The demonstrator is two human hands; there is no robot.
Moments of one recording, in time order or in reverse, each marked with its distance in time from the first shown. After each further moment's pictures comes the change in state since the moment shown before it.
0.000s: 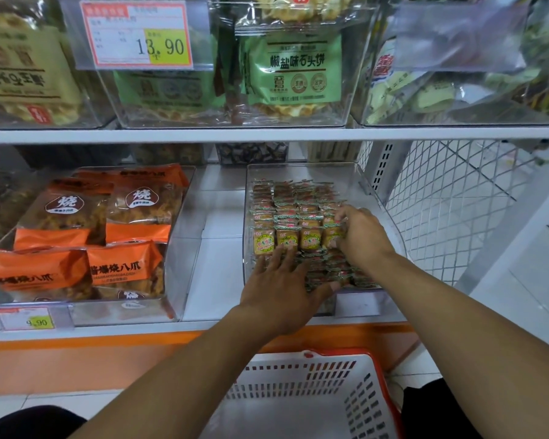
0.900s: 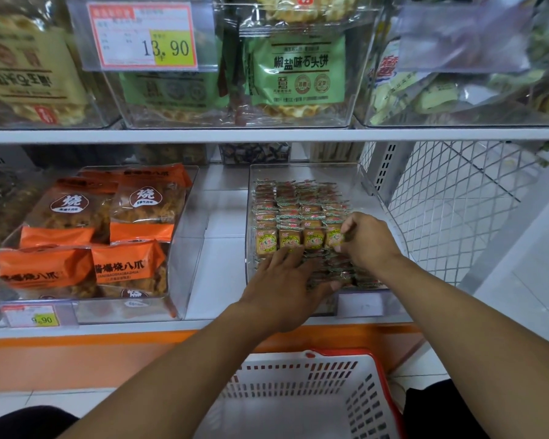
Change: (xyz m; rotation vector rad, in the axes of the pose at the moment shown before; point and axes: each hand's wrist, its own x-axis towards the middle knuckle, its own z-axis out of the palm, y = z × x) left_hand -0.002 -0.003 -0.005 -0.047 0.060 0.086; right_hand -0.003 0.005 -0.002 0.115 -0.010 0.090
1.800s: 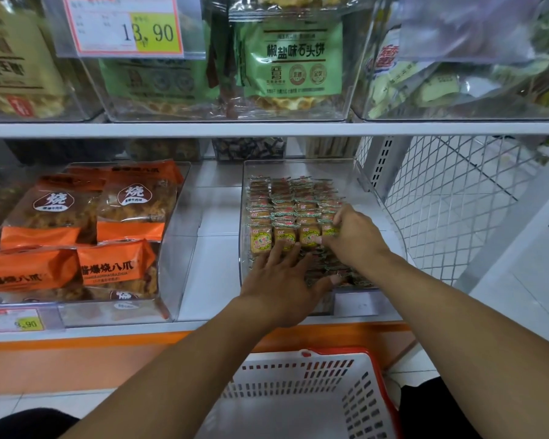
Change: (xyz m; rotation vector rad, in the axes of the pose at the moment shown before) left_hand 0.014 0.002 0.005 0.053 -0.092 -0.053; right_hand 0.005 -0.009 0.012 -0.107 0.011 -0.039
